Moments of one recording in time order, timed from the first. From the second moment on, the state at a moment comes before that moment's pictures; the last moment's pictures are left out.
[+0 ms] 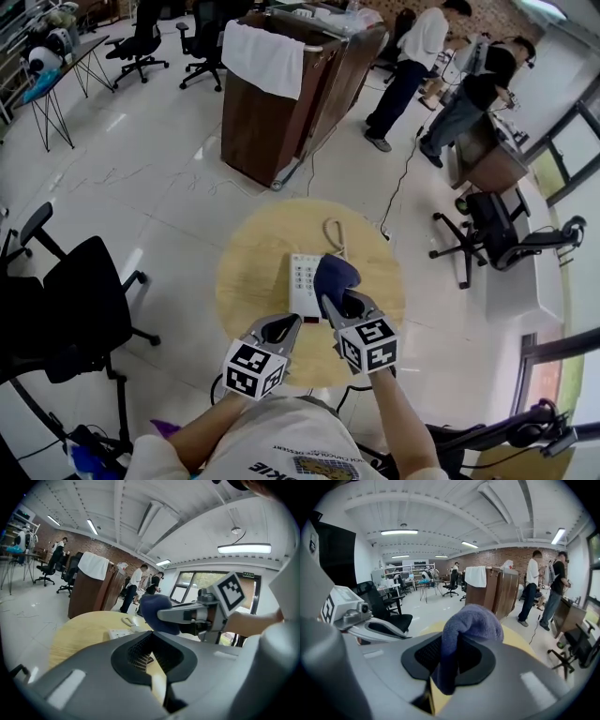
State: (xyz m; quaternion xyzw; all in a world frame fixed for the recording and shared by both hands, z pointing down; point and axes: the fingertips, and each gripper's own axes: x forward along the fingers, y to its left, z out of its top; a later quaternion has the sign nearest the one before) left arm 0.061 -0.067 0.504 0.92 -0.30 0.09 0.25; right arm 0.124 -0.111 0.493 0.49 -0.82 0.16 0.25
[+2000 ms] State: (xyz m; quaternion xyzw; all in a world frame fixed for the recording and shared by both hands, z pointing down) left arm 0.047 -0.103 0.513 0.92 -0.30 0.07 0.25; right arm 0.111 -0.181 0.607 0.36 -0.79 0.14 0.48
